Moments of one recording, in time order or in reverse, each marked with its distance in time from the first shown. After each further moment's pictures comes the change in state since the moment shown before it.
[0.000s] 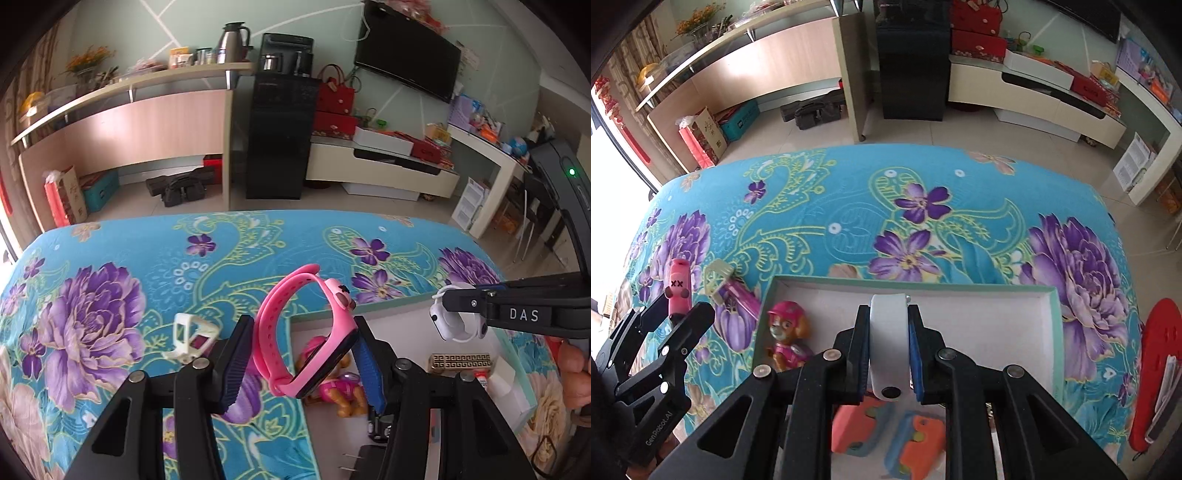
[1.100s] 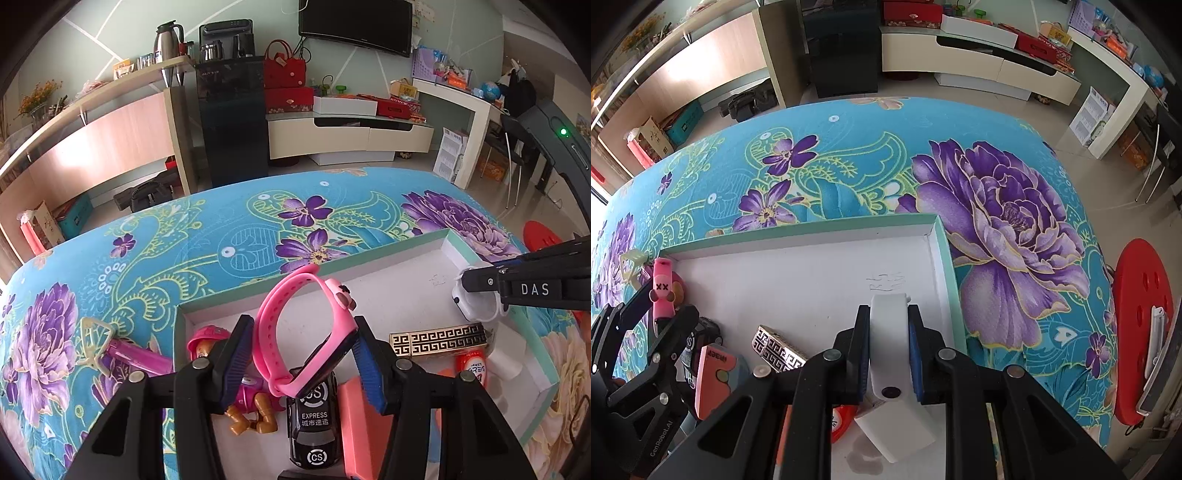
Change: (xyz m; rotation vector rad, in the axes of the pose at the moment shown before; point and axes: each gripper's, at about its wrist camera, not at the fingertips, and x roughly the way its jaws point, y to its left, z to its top) left arm 0.051 -0.081 -0.020 0.162 0.075 0.001; right arm 0.025 -0.100 -0.040 0.124 0.076 -0.126
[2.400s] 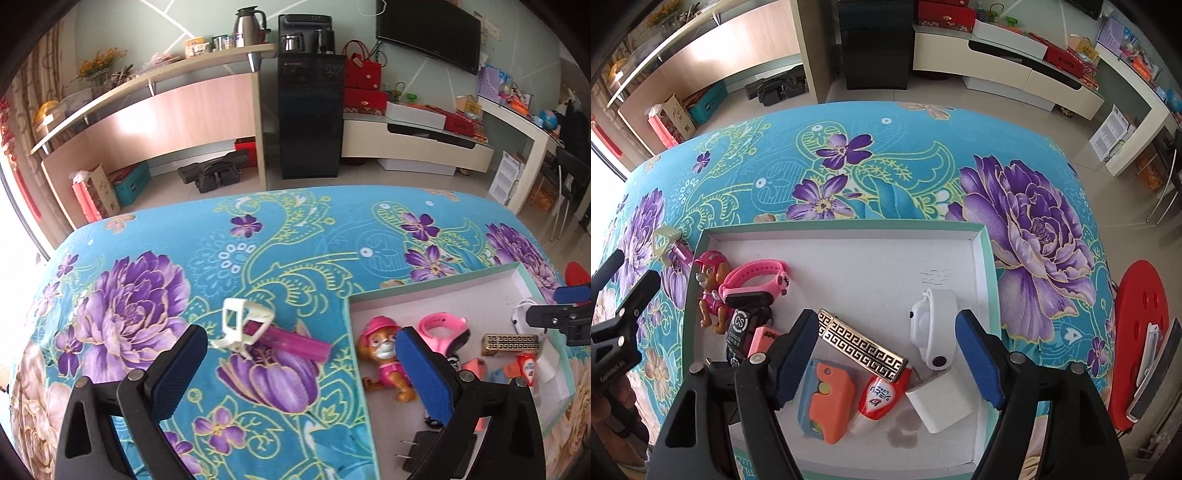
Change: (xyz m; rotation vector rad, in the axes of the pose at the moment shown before) left arm -0.047 0.117 -0.004 -0.170 0.034 0.185; right arm -0.028 0.042 0.001 -0.092 0.029 0.031
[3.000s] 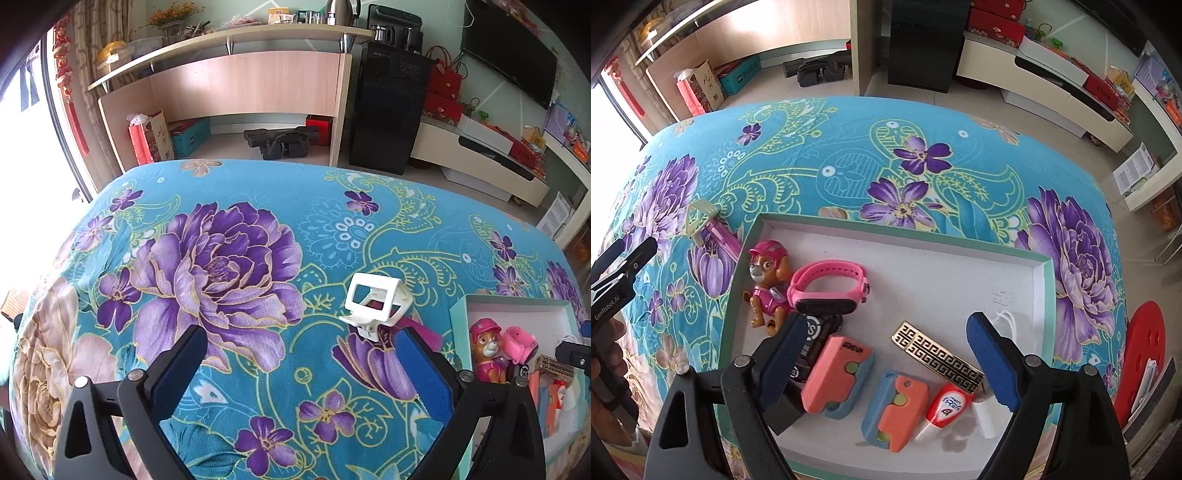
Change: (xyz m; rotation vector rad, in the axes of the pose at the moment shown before) left arm 0.007 0.092 -0.019 -0.215 0.068 0.121; right arm 0.004 0.076 0.011 -0.148 0.016 0.012
